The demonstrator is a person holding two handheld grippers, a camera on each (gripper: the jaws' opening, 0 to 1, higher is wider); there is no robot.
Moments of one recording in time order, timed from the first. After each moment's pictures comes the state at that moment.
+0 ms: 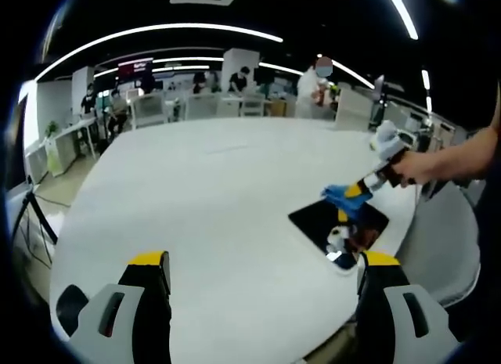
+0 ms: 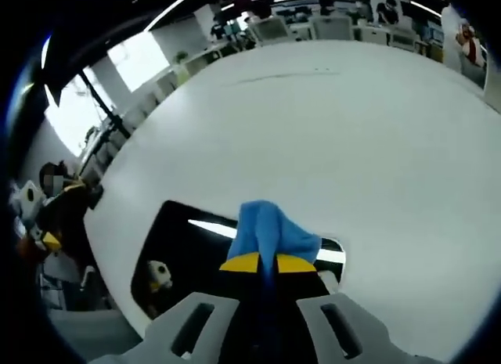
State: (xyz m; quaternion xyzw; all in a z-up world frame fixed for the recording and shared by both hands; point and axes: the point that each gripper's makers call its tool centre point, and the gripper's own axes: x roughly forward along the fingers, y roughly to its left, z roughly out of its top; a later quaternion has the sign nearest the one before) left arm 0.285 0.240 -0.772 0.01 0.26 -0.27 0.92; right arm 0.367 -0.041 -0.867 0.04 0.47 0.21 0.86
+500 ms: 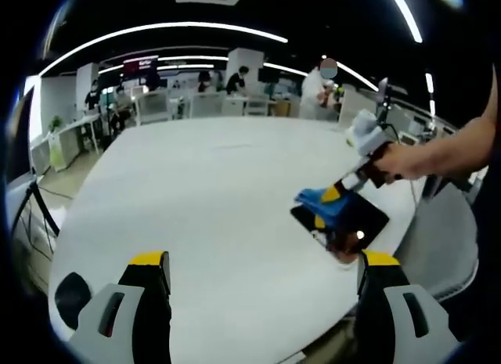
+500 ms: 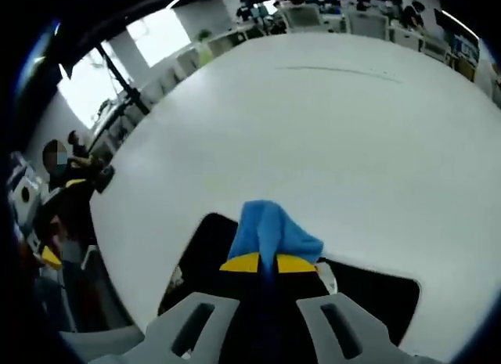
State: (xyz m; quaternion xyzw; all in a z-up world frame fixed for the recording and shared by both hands) left arm 0.272 0.251 -0.777 0.00 0.27 -0.26 0.93; right arm 0.376 0.047 -0.868 -0.02 0.49 0.27 0.83
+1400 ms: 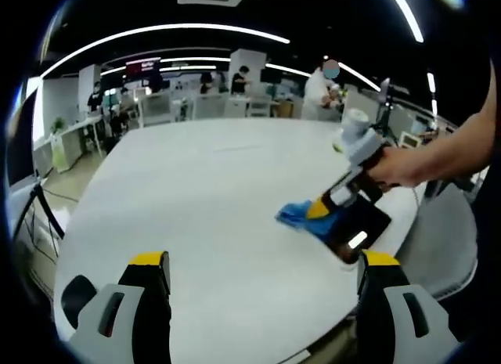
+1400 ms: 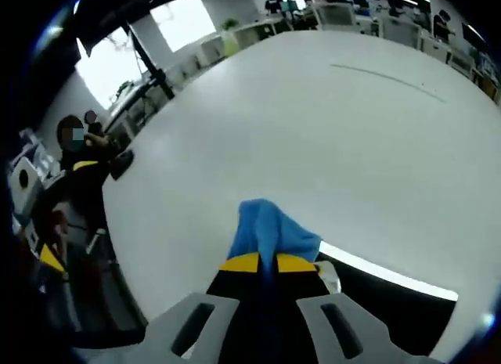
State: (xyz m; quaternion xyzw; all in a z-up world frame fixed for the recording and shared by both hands) left arm 0.276 0.257 -0.770 0.01 0.26 -0.26 0.93; right arm 0.352 0.097 -0.868 -0.03 0.49 0.32 0.81
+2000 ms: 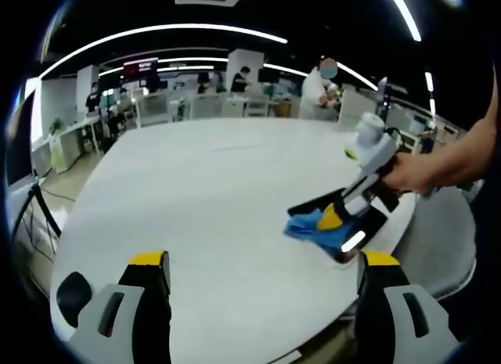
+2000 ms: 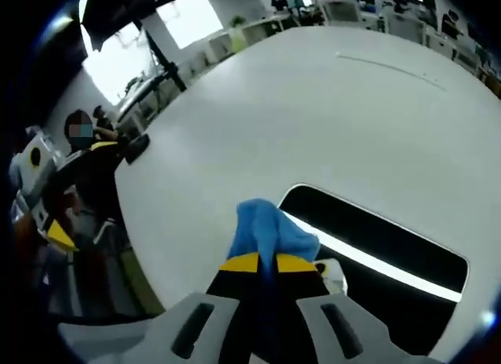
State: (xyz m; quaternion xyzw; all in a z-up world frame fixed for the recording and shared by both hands) left arm 0.268 0.246 -0.772 0.01 0.26 -0.26 0.93; right arm 0.317 0.093 -0.868 -0.03 0.50 0.34 0.80
